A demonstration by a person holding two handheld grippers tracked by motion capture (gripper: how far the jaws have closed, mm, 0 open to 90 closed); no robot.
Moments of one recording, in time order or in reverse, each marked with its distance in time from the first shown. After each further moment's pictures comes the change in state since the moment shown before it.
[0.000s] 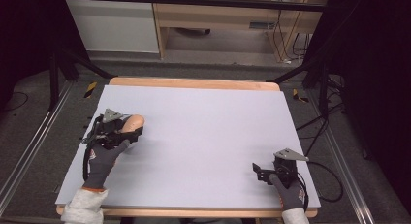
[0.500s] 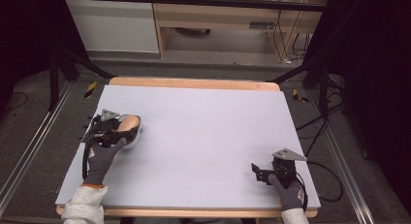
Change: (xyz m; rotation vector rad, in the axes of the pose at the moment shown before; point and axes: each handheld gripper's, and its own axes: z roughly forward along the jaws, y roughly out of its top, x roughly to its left) left arm 0.023 -0.011 0.017 0.038 0.051 -0.037; right arm 0.002 0.000 0.002 0.001 0.002 -0.020
